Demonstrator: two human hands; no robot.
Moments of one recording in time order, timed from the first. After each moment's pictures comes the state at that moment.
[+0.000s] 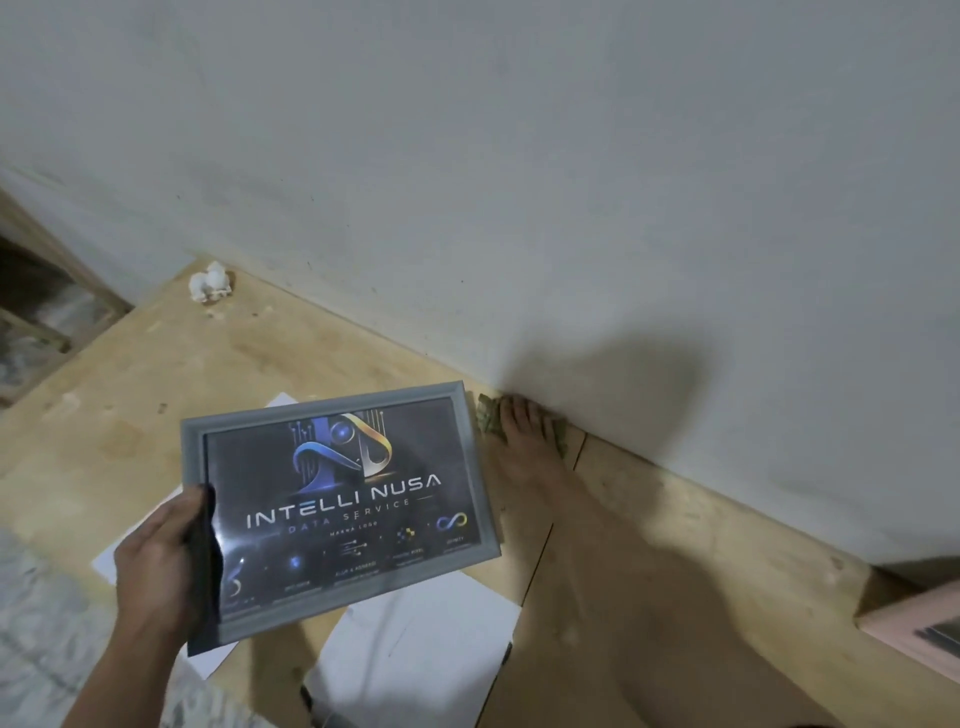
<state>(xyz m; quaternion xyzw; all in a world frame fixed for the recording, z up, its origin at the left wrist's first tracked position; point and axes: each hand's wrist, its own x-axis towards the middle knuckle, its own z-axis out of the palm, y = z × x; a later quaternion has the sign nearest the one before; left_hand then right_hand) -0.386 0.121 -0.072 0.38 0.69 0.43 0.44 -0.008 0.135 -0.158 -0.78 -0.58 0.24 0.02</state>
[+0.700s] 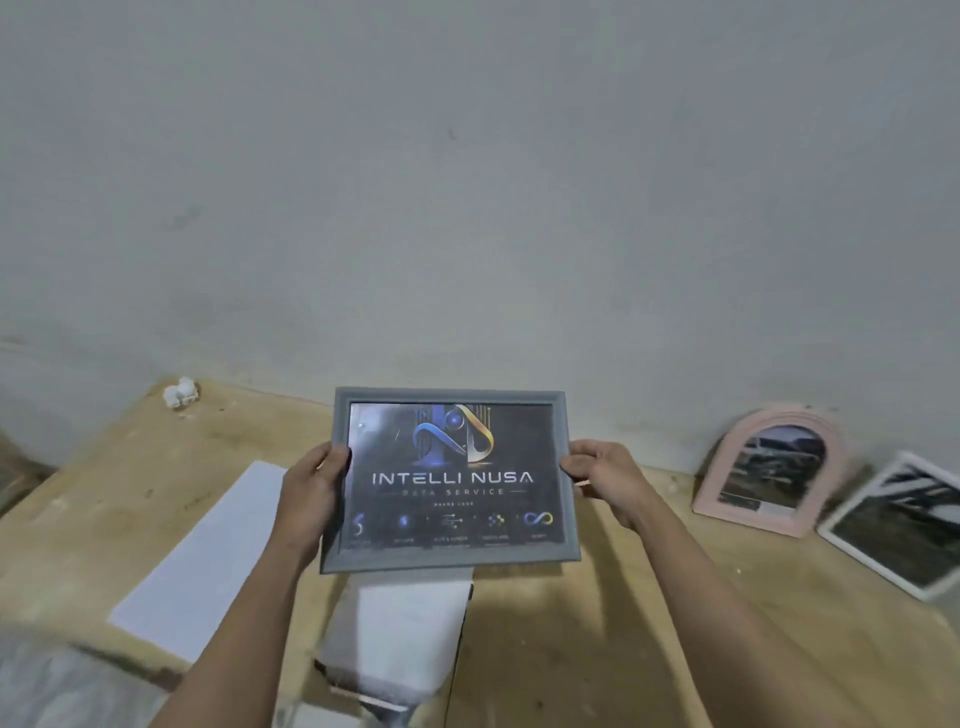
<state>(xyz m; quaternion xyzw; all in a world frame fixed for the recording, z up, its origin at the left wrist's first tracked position) -0.299 0.045 0.043 0.55 0.49 0.35 0.57 0.003 -0.121 0.061 -0.74 -0.25 0.39 0.48</state>
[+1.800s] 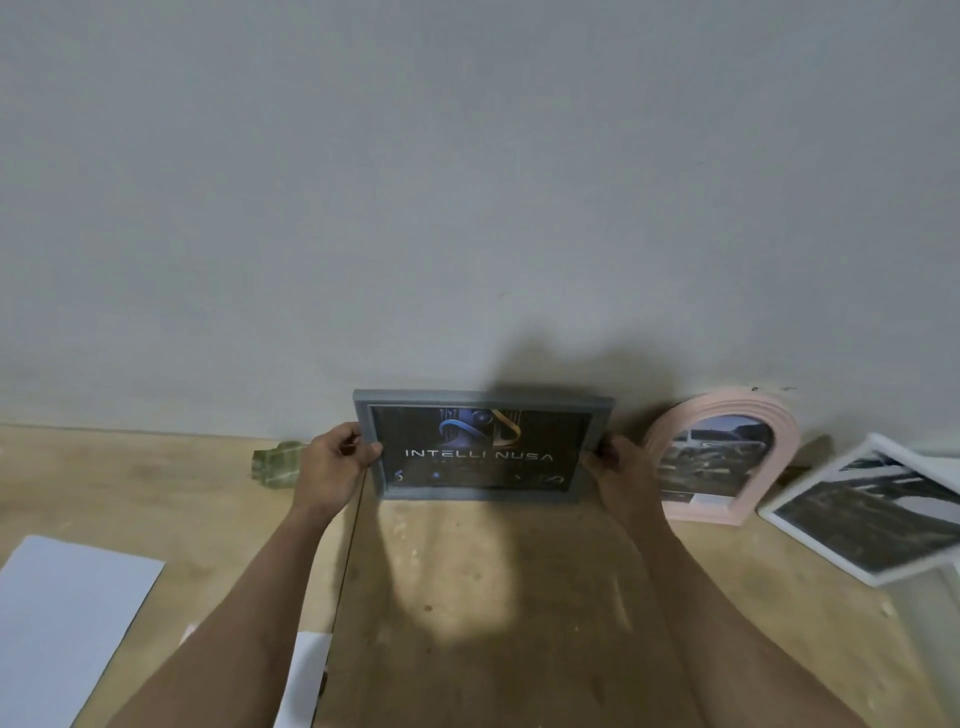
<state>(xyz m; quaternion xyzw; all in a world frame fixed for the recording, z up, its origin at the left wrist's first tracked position) 0.000 0.090 -0.059 0.67 0.46 0.19 0.55 0.244 -0.161 -0.045 -0.86 -0.18 0.22 0.42</state>
